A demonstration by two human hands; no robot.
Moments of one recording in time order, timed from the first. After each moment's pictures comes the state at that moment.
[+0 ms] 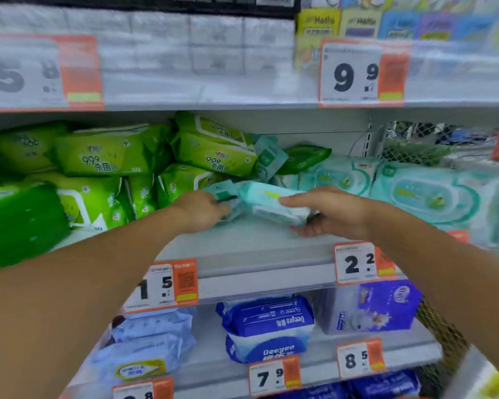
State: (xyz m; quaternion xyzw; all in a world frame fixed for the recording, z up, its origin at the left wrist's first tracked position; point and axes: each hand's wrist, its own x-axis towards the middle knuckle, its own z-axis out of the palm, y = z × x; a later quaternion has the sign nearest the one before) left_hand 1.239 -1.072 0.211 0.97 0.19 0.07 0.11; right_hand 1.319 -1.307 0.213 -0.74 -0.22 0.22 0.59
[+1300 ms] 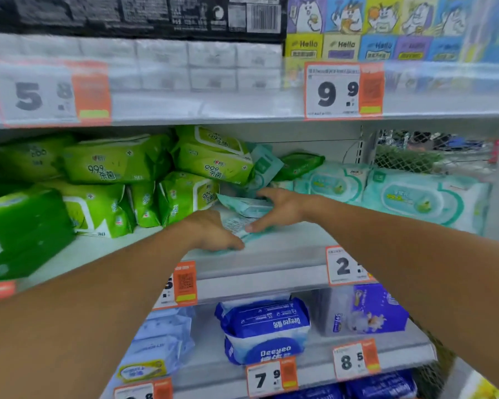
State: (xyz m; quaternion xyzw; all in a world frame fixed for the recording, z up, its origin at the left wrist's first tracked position) left_hand 1.212 -1.111 0.215 0.96 0.22 -0.02 0.14; right_hand 1.335 -1.253 0.223 -0.91 -0.36 0.08 0.20
